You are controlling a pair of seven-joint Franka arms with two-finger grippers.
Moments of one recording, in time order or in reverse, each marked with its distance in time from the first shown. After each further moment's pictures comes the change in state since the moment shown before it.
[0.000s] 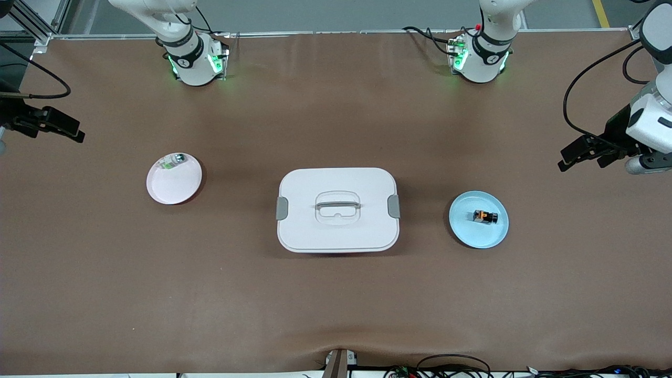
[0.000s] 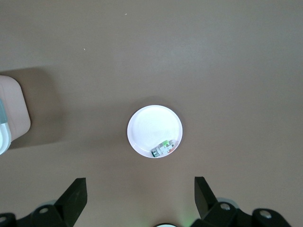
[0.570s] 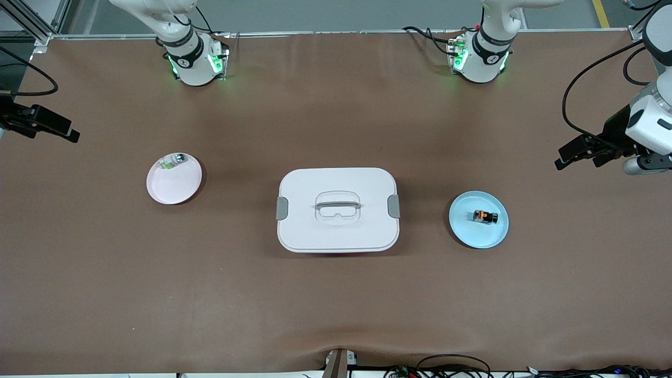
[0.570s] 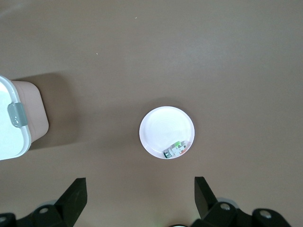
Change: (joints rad) left arm -0.423 0.011 0.418 0.000 0.000 -0.014 0.000; right arm -0.037 0.000 0.006 0.008 0.066 0.007 -0.007
